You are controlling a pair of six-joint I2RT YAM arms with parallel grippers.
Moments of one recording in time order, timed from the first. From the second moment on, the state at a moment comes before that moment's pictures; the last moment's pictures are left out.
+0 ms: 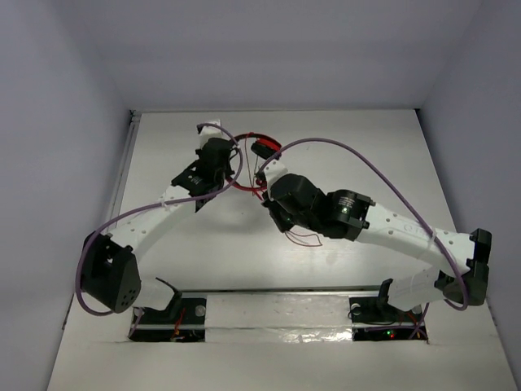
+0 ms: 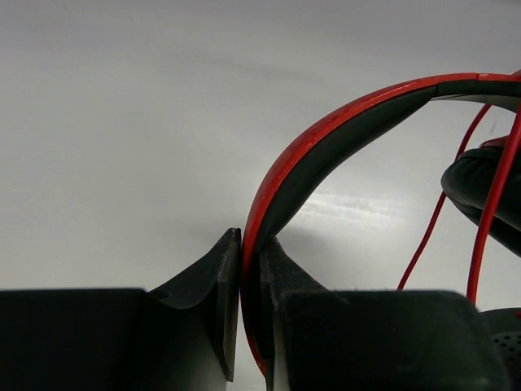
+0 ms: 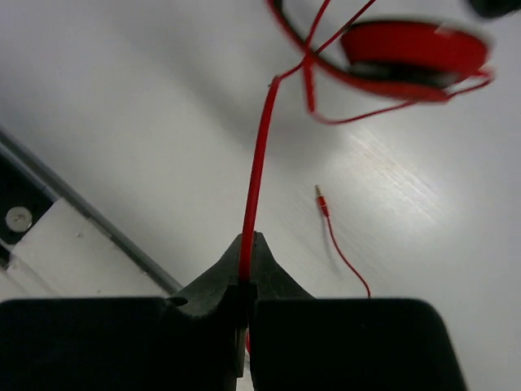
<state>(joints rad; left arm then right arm) -0.52 1.37 1.07 -0.22 -0.50 -0.46 1.15 1.38 1.39 -0.74 0.29 0.28</state>
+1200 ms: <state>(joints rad) -0.68 1.11 0.99 -0.47 -0.08 -0.17 0.86 1.41 1.31 -0.44 0.56 0.08</state>
